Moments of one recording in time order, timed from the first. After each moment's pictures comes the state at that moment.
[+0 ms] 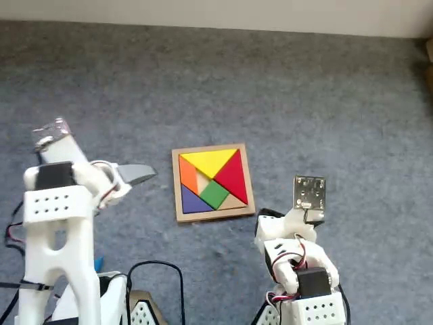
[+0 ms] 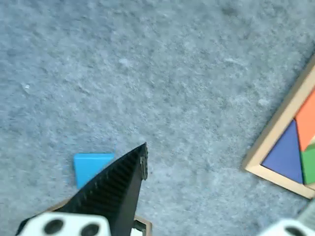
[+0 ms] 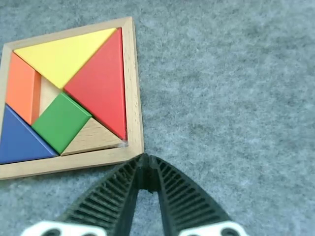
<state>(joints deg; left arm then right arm) -15.9 -36.4 40.9 85.1 30.7 -12.3 -103.4 96.1 60.3 -9.9</state>
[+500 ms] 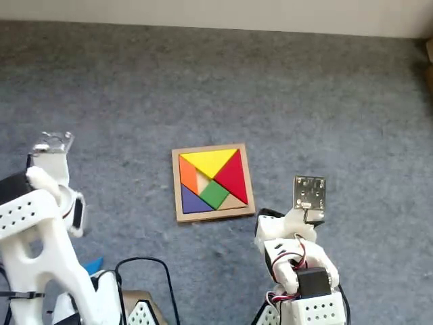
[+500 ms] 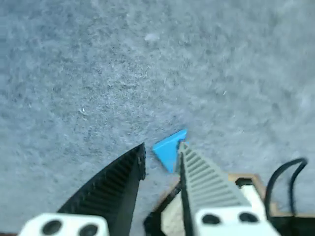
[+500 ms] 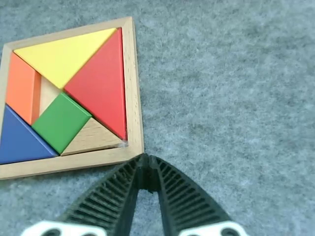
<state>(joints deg) -34.6 -36.4 40.5 93.2 -20.6 -12.3 -103.4 96.1 60.3 -9.9</state>
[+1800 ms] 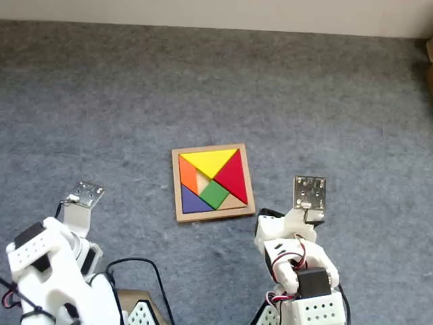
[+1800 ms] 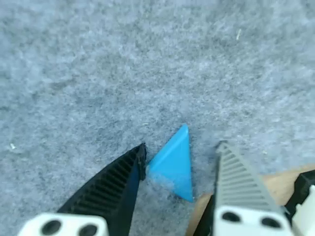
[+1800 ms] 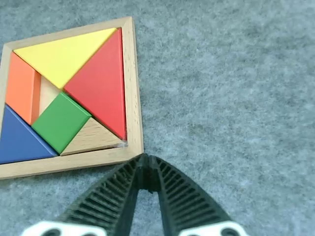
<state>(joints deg) -46.8 -37.1 74.3 63.2 -49.5 -12.3 -103.4 96.1 60.3 -9.9</state>
